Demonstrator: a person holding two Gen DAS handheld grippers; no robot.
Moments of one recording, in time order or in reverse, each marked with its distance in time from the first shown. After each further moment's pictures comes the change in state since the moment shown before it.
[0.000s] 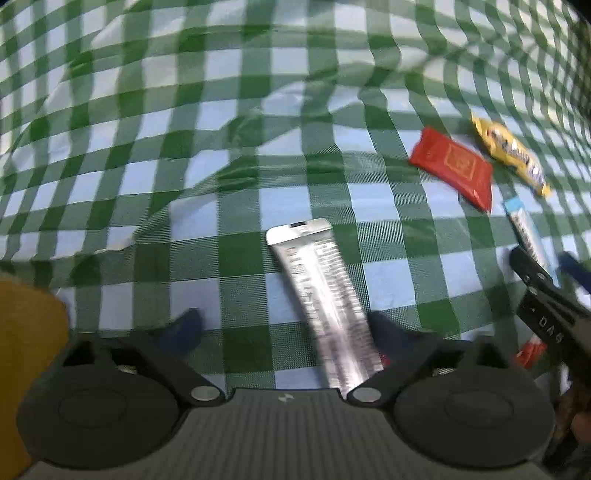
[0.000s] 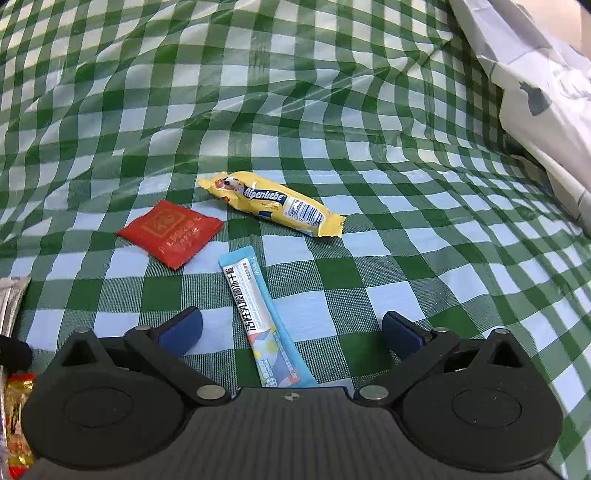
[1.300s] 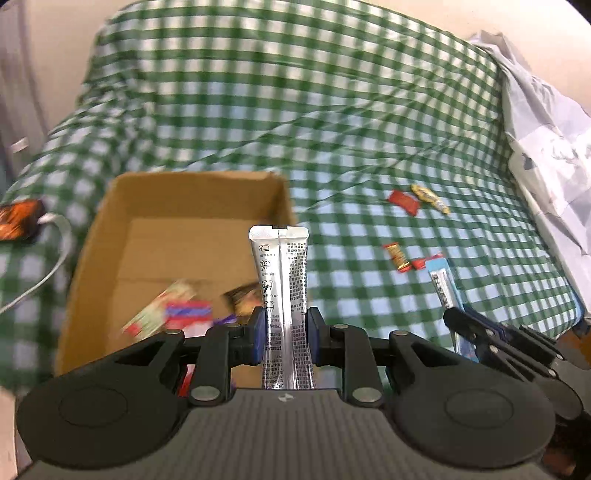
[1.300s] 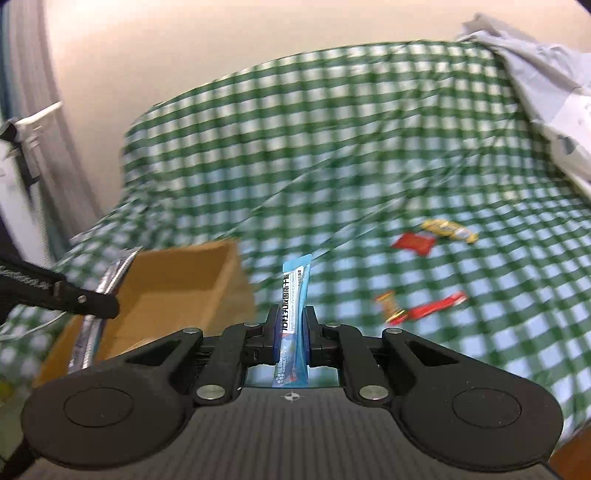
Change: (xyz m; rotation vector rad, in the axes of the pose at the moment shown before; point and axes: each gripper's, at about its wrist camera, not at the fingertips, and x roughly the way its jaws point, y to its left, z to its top) left arm -0.364 0.189 -0.223 -0.076 -0.237 -0.071; right arm -0.393 0.101 -0.032 0.058 -0.067 0.445
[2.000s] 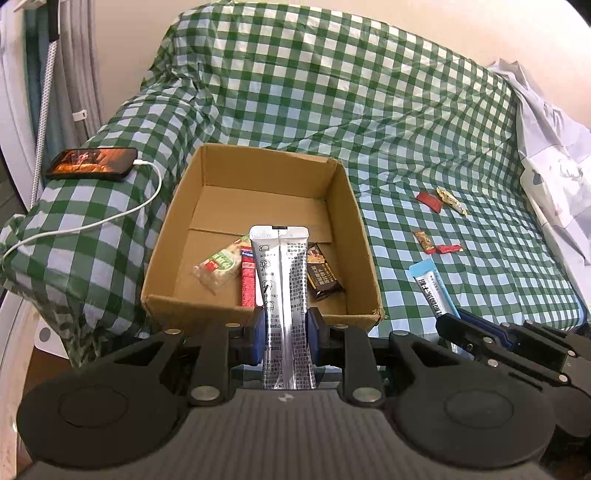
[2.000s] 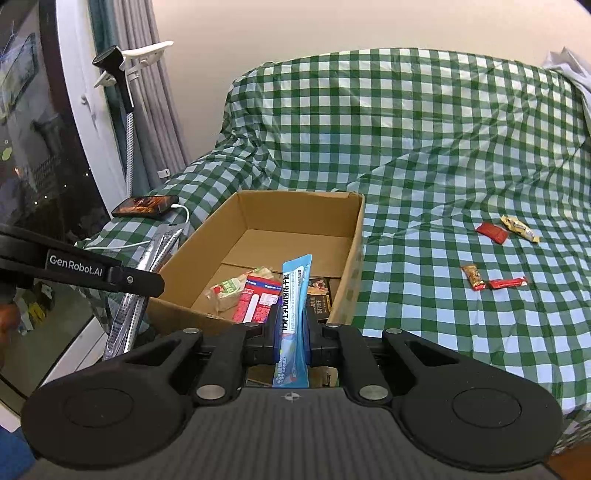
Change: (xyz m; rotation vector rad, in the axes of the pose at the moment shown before) left arm -0.080 0.068 -0.094 -0.077 -0.065 0.034; right arm -0.074 0.126 -0.050 -0.194 0.077 0.125
